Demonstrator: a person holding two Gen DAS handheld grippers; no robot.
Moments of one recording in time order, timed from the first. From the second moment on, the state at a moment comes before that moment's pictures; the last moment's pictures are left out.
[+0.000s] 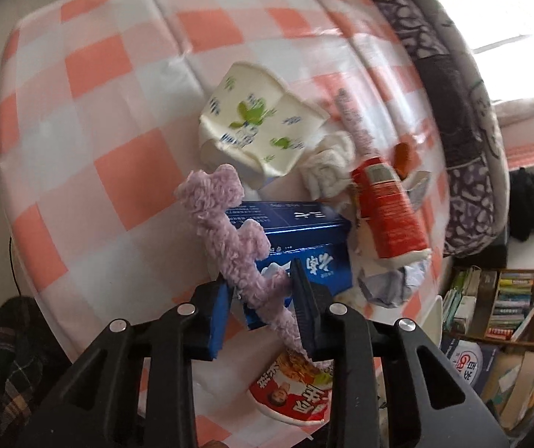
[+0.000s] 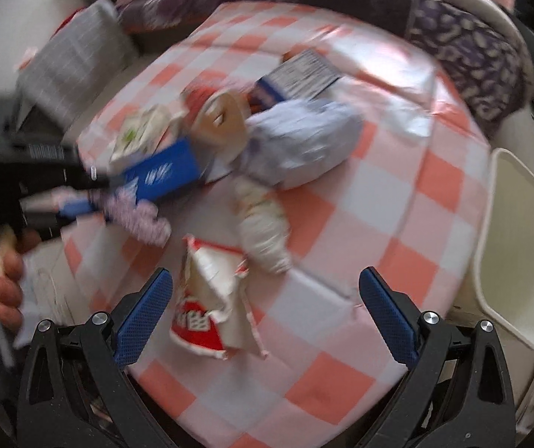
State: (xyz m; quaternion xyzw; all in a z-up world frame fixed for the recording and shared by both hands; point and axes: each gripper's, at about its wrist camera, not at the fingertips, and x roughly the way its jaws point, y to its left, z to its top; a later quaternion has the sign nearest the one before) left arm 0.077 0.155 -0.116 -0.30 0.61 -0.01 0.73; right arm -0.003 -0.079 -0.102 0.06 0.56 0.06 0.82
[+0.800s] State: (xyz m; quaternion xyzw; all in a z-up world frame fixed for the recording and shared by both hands) left arm 0.080 0.168 -0.071 -0.25 0.54 -0.02 0.80; right arm -0.001 -0.071 -0.079 0.09 0.51 0.09 0.85
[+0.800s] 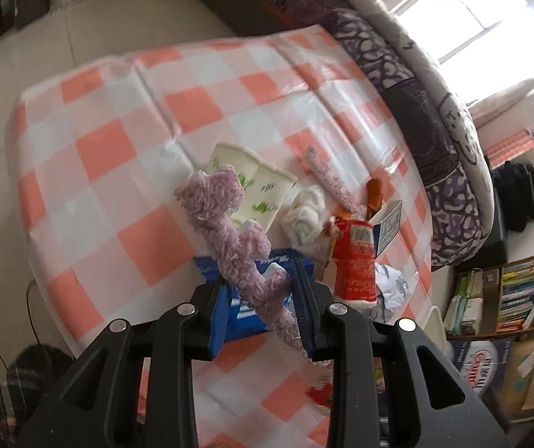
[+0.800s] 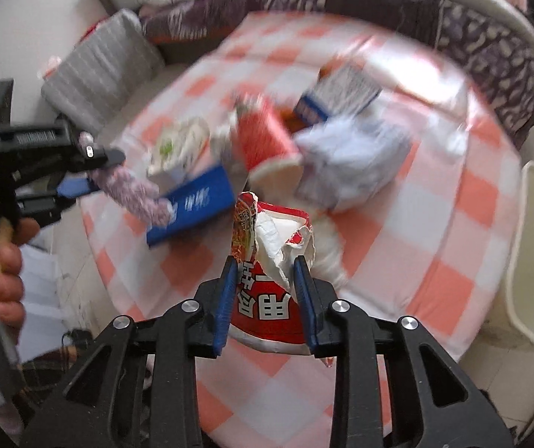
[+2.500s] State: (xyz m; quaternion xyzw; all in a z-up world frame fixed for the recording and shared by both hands) left arm 0.017 -0.141 -0.040 0.01 0.38 -0.20 0.90; right arm -0.061 -0.371 -0.025 0.20 0.38 -0.32 0.85
